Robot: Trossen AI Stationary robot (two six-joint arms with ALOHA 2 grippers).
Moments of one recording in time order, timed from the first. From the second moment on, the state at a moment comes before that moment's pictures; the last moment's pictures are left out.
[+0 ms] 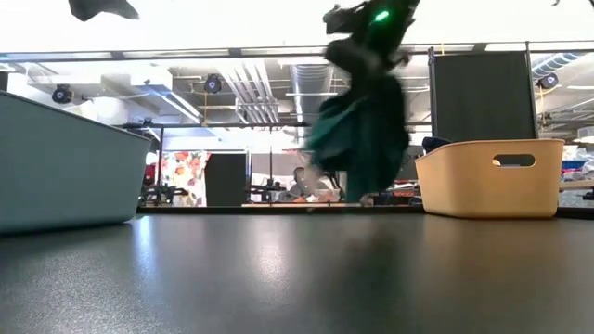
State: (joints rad) left arm -0.27 0.79 1.15 -1.06 -0.58 -0.70; right arm 0.10 1.78 1.46 -0.88 0.67 0.46
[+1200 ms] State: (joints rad) left arm -0.27 0.90 1.10 -0.78 -0.55 -0.82; right arm -0.49 1.31 0.83 -0.90 0.20 0.26
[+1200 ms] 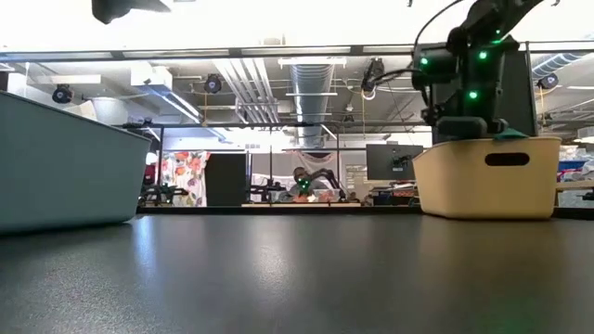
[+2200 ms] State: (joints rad) left arm -0.04 0.92 1.16 -0.63 -0.55 -0.60; right arm -0.79 1.27 1.02 -1.03 -0.17 0.14
